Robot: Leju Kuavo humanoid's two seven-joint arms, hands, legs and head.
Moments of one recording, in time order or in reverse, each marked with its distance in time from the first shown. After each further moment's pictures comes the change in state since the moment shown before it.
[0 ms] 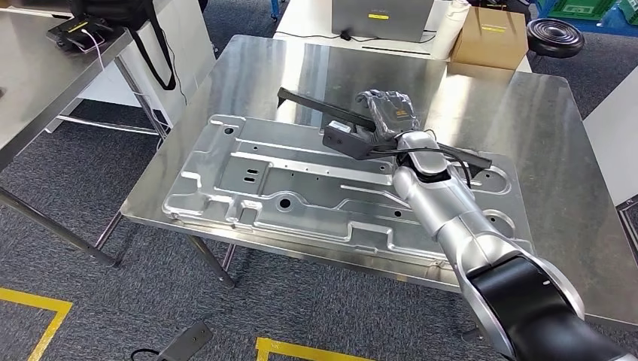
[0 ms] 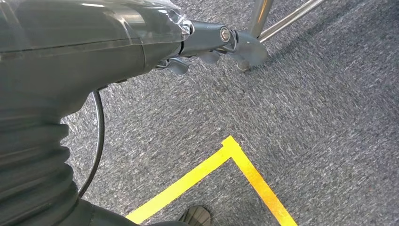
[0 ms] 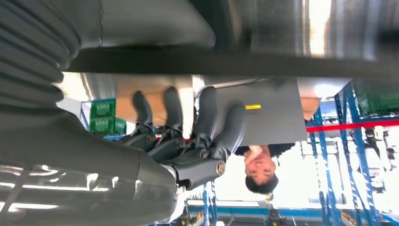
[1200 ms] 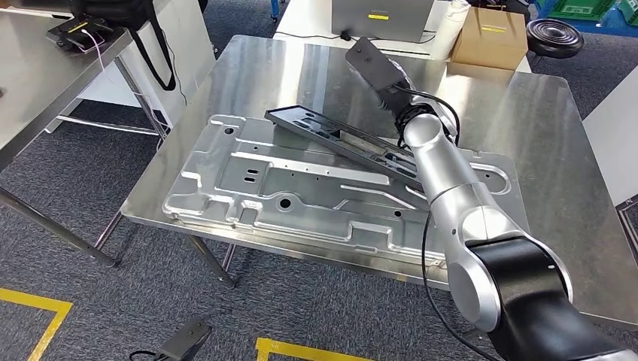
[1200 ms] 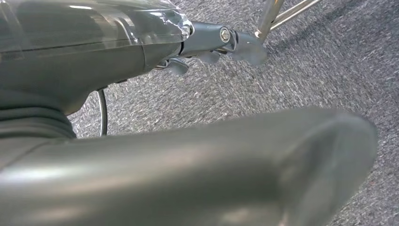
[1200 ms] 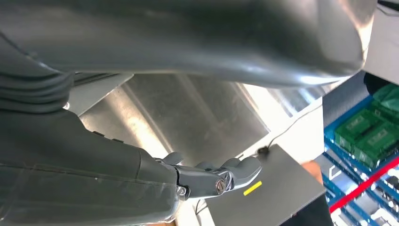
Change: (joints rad) left arm -0.009 0.005 0.006 0.000 0.071 -0.076 0.076; right arm -0.115 0.121 -0.372 0.001 -0.413 0.374 0.073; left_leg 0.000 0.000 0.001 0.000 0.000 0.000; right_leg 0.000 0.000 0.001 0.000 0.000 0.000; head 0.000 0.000
